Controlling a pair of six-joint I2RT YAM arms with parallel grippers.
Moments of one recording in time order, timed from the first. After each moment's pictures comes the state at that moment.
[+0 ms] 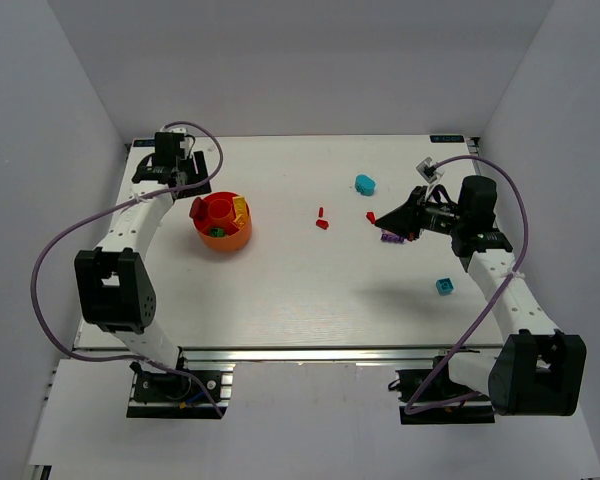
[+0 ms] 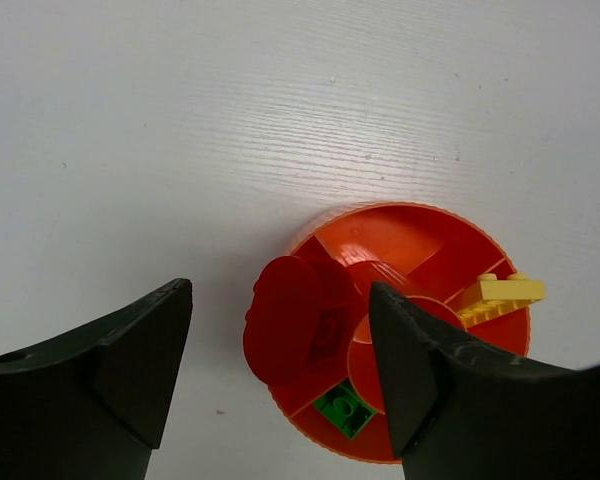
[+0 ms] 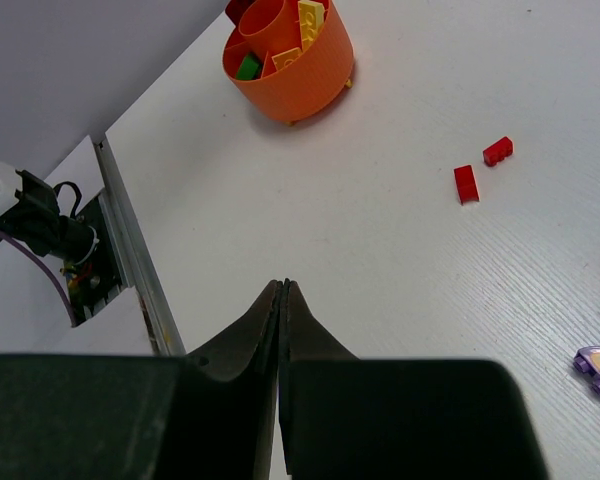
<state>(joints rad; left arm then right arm) -0.07 1.67 1.43 -0.54 -0.15 -0.18 0.04 1.18 0.85 -0.06 -1.08 0.13</state>
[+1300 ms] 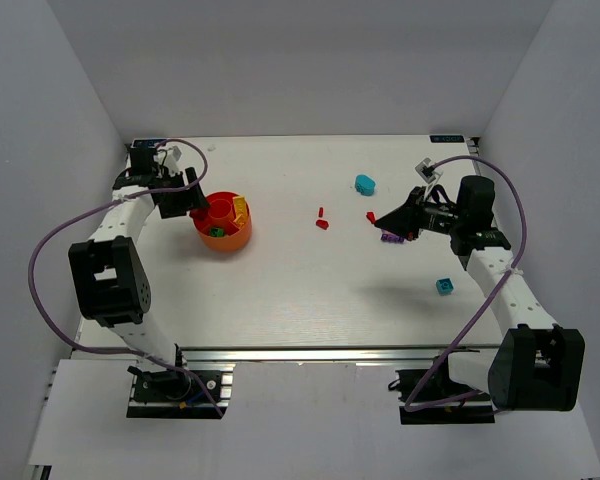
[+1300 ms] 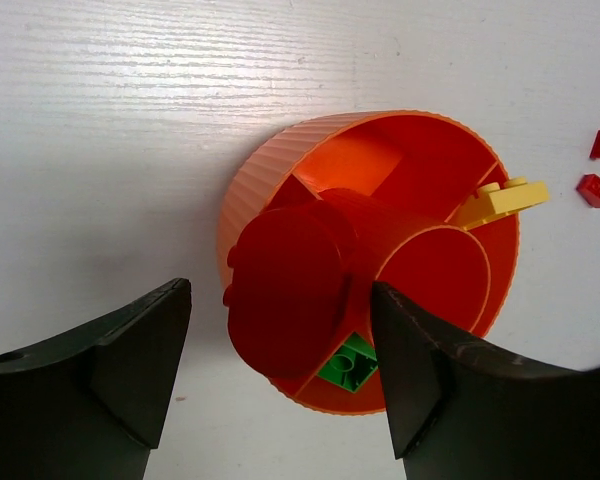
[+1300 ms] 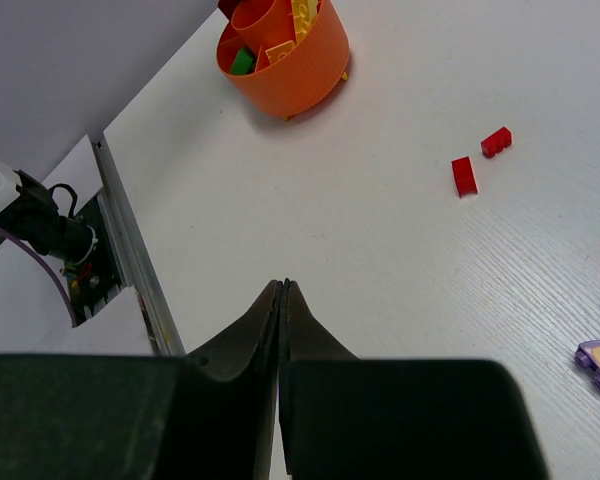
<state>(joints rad) 0.11 1.72 1.35 -0.55 0.34 -0.12 0.04 1.20 0.85 -0.06 -1.07 0.13</state>
